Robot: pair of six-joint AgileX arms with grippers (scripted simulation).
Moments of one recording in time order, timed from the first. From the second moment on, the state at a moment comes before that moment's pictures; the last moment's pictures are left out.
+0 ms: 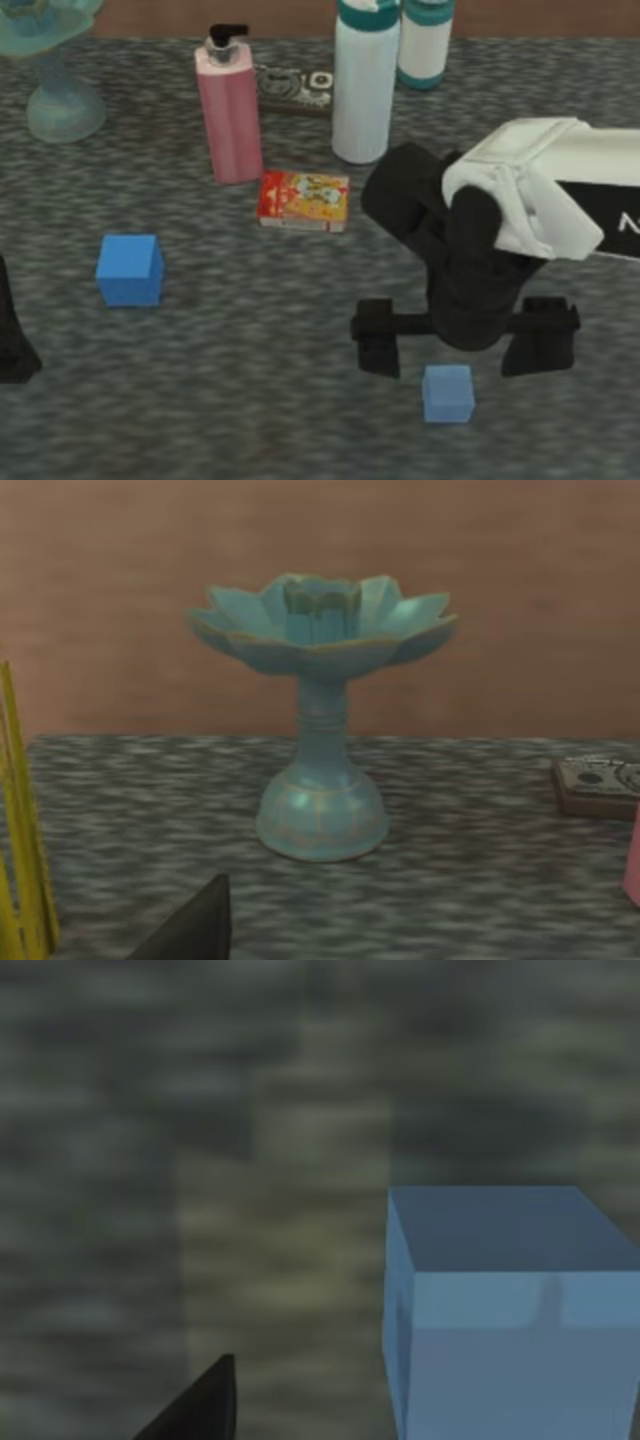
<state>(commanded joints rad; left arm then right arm) 0.00 0.00 0.00 0.00 0.00 0.00 0.75 1.84 1.23 -0.95 0.03 0.75</state>
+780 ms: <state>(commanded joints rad) -0.02 0.10 0.10 -0.07 0.00 -0.01 0.76 1.69 1.24 -1.03 0.03 0.71</state>
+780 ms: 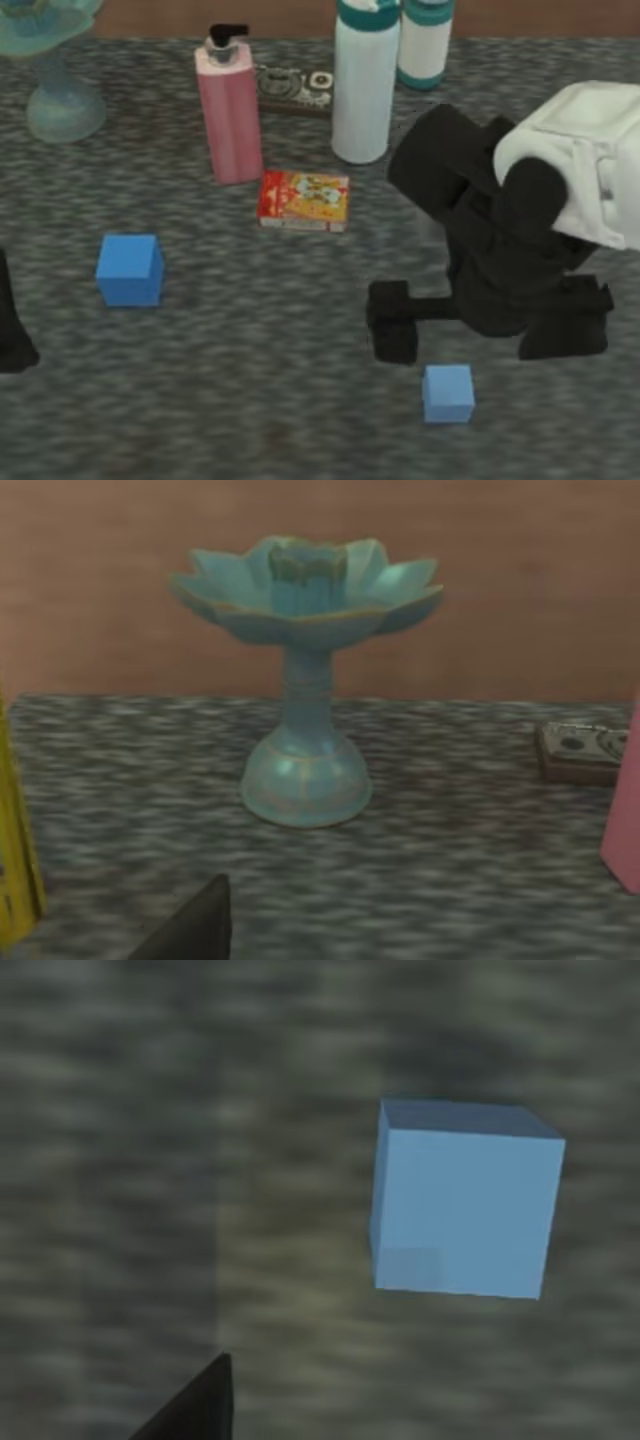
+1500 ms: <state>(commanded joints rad) -0.13 1.21 0.92 -0.69 0.00 -0.13 0.52 0.65 0.45 -0.47 -0.01 0.32</state>
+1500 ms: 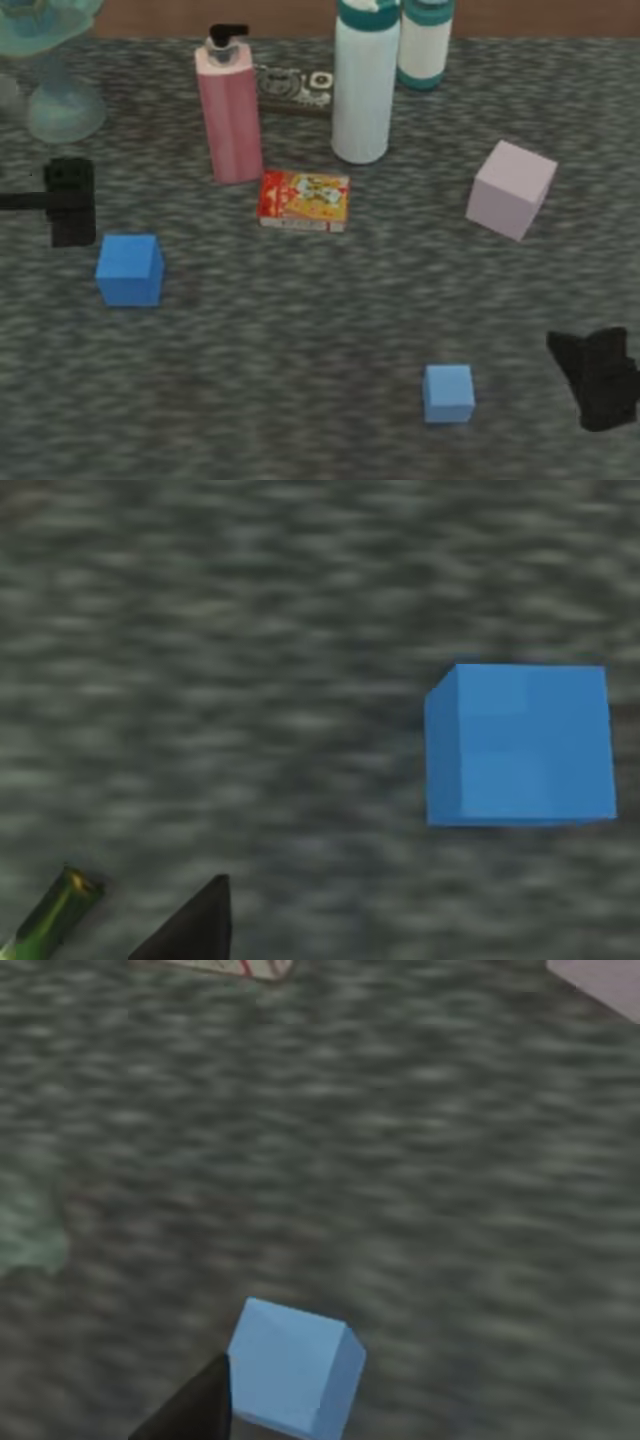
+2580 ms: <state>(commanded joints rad) -0.21 1.98 1.54 -1.13 0.00 -0.21 0.01 0.00 0.00 0.00 0.00 0.00</state>
